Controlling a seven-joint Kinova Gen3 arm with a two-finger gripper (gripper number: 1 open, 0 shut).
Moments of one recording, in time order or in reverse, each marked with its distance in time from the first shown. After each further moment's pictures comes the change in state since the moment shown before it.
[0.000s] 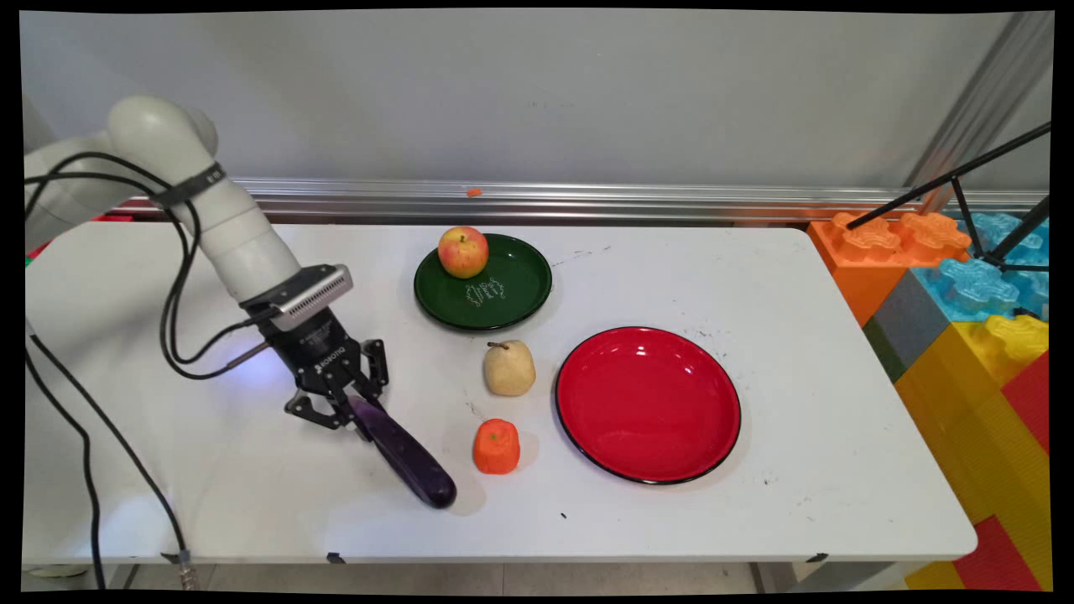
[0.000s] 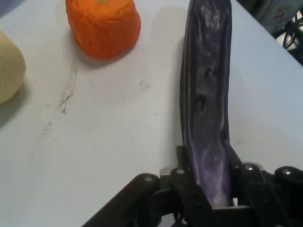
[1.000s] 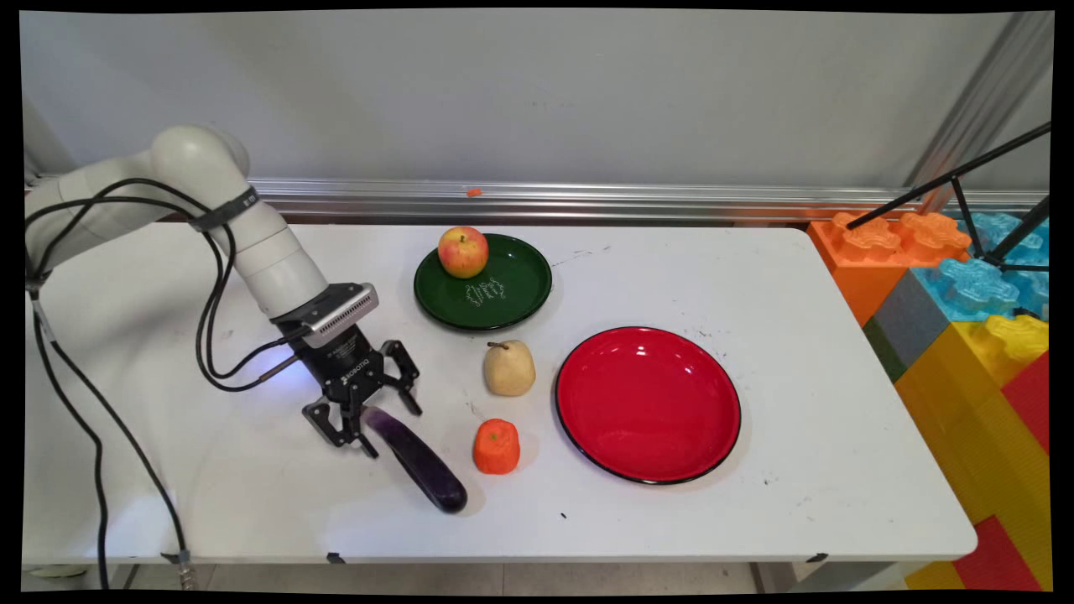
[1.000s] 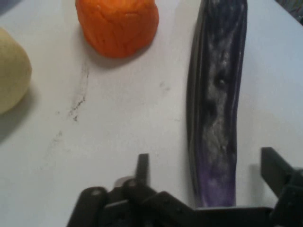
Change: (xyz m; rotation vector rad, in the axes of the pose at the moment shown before) arm -0.004 -0.017 0.029 0.008 0.002 0.024
